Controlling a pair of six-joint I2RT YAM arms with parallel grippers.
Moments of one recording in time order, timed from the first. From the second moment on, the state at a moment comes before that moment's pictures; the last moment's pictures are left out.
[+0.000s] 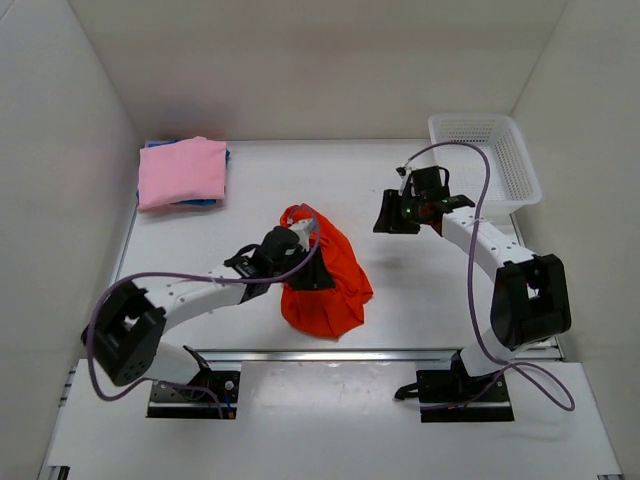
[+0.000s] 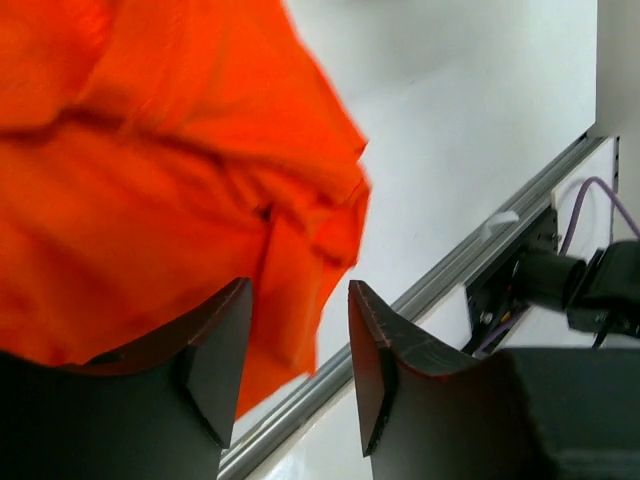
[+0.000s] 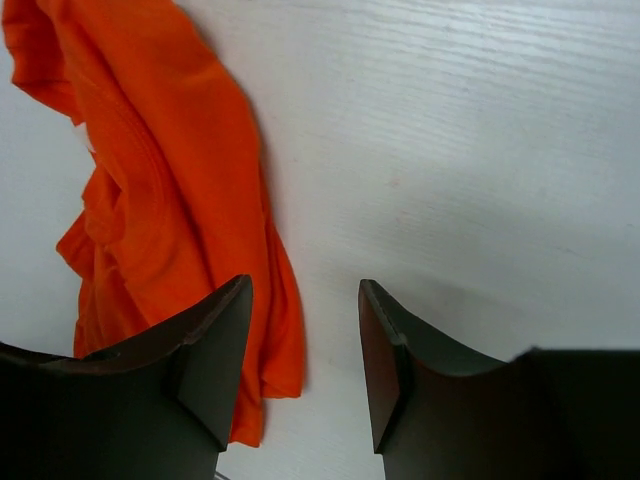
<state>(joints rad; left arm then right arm) -0.75 1.34 0.70 -0.03 0.25 -0.69 0.28 1.58 1.16 -0.43 -0.29 0.29</state>
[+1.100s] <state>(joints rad) -0.83 1.75 0.92 0.13 0.14 -1.00 0.08 1.41 0.88 -0.26 -0.49 0.29</state>
